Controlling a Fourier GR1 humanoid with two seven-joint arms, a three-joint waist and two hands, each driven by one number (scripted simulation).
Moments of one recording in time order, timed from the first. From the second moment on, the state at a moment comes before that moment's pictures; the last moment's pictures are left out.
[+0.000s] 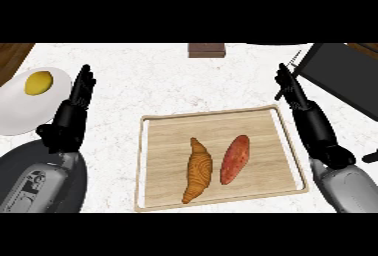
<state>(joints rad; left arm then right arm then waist) -0.28 0.37 -0.21 -1.43 0.15 0.34 -0.09 -0.31 -0.44 0.34 -1.51 -0.18 -0.23 -0.22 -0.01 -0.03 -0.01</state>
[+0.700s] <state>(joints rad) -0.24 0.40 -0.12 -1.46 0.31 0.21 0.10 -0.26 -0.27 0.21 -1.64 -0.30 -0.39 0.04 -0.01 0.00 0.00</state>
